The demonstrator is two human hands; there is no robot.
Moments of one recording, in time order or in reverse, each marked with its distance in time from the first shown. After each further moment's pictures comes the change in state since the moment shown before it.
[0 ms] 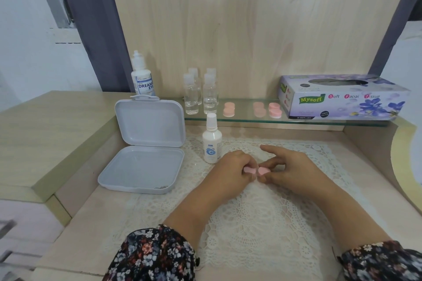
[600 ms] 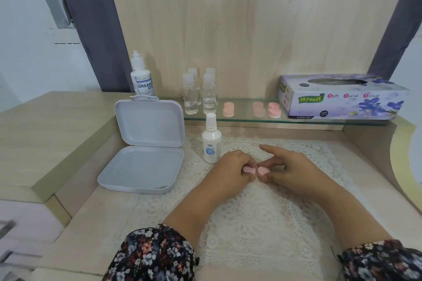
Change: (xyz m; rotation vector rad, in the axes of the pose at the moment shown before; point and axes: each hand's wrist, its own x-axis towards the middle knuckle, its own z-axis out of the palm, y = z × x) left_hand 0.000 0.001 -0.001 -0.015 -0.005 -0.013; right_hand 0.003 0.005 -0.002 0.012 -0.039 -0.017
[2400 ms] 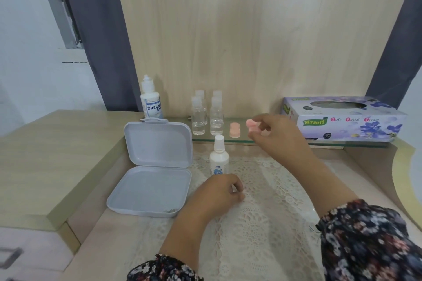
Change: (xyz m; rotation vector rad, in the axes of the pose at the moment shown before) left_hand -0.008 -0.027 -0.032 -0.027 -0.092 -0.230; right_hand 0.058 -0.086 -0.011 -0.321 0.484 -0.240
